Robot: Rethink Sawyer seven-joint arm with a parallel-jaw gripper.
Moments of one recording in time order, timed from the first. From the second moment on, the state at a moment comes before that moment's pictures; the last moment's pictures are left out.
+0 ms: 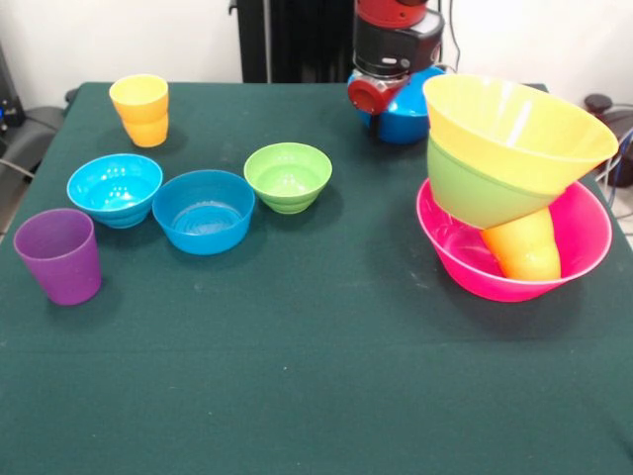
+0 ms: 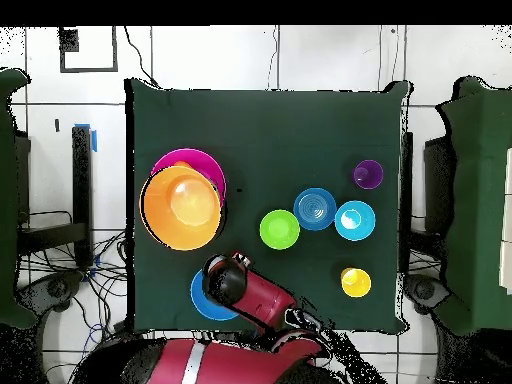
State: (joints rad) arm -0.14 -0.48 -0.05 2.15 0.34 0.04 3.39
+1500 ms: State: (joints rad) arm 0.01 -0.68 -0.20 2.14 0.34 0.26 3.39
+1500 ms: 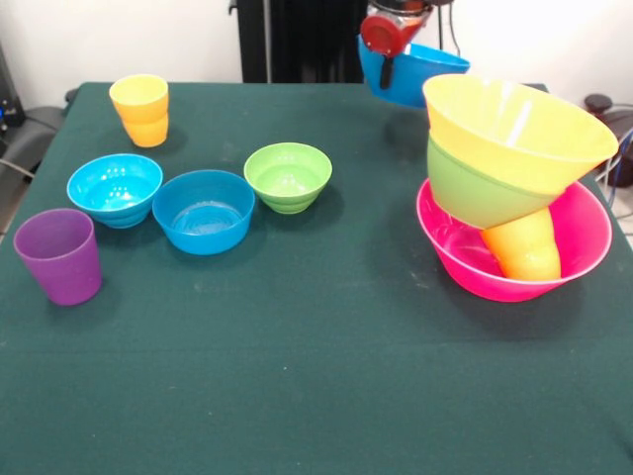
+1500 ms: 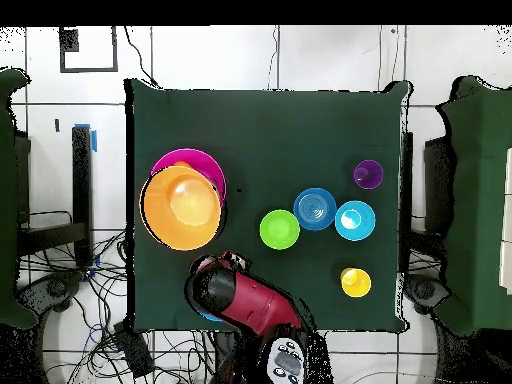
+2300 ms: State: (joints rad) arm 0.06 -0.73 -0.25 2.13 0.34 0.29 3.39
